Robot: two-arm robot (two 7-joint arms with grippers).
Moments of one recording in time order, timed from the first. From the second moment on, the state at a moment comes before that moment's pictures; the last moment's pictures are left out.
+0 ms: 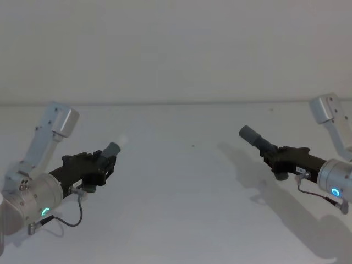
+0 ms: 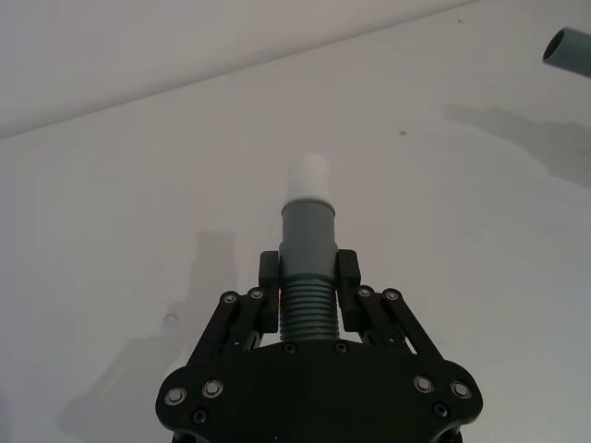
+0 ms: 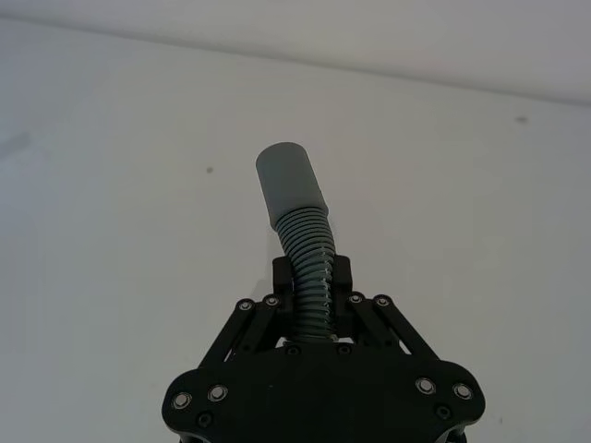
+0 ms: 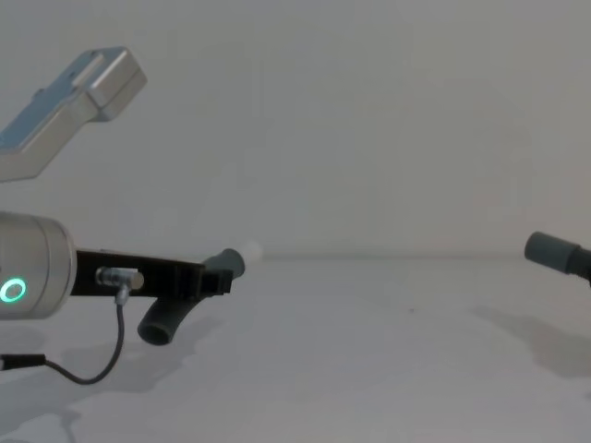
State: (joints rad) left arm -0.23 0.33 0.30 -1.72 -0.33 0.56 -0.26; right arm 0.22 0.44 -0.11 -1.60 0.35 0.59 0.40
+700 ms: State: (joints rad) left arm -0.26 0.38 0.31 -1.68 -0.35 0.52 -0.33; right arm 0.24 0.53 -0.17 -1.59 0.34 0.50 0.52
